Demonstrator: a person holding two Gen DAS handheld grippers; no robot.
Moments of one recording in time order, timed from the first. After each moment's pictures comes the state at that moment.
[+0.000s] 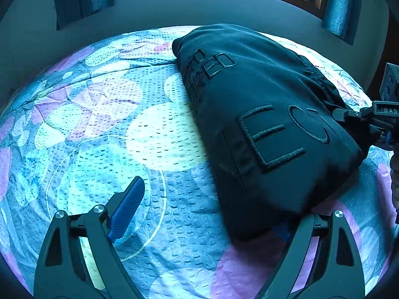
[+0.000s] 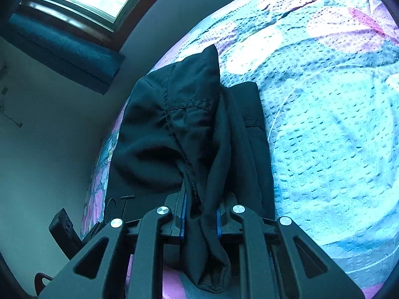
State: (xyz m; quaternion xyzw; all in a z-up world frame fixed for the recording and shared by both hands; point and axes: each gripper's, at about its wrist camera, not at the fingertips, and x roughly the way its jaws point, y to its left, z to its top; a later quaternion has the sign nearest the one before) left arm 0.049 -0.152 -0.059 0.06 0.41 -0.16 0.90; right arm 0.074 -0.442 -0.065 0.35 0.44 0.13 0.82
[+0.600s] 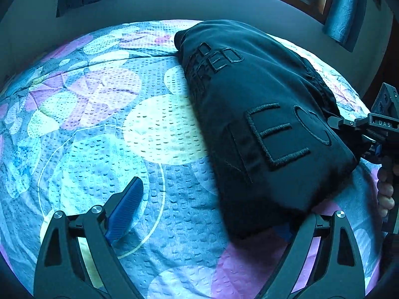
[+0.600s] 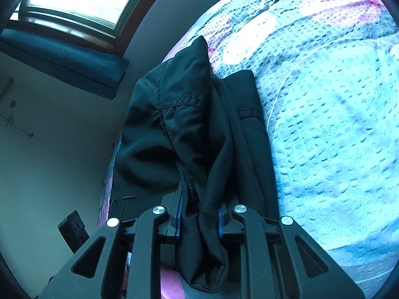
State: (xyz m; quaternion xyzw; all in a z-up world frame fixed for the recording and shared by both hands) left arm 0.052 -0.143 -0.060 0.03 0.42 -0.18 0.89; right arm 0.077 -0.453 -0.092 0.39 0.43 0.16 0.80
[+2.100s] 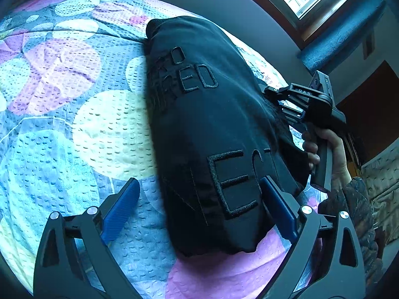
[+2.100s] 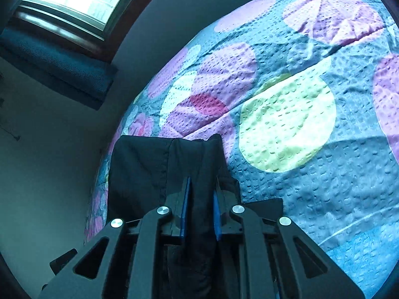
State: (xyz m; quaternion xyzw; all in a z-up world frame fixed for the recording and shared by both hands) left arm 0.090 -0.134 -0.061 -0.13 0.48 -0.30 0.81; right arm 0.223 -0.445 -0.062 0.36 0.44 0.13 0.81
